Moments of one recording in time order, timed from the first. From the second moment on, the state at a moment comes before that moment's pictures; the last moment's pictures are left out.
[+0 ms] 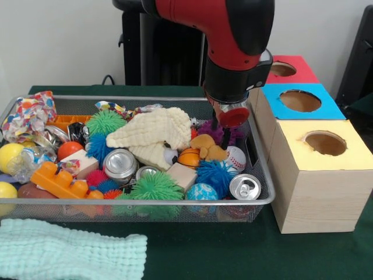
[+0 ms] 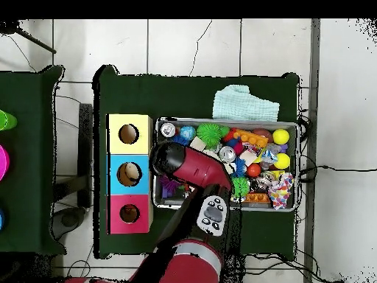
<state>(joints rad) 0.04 -0.37 -0.30 1.55 0.38 0.65 2.61</state>
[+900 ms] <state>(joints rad) -0.03 -0.17 -0.30 1.22 0.27 0.87 2.61</state>
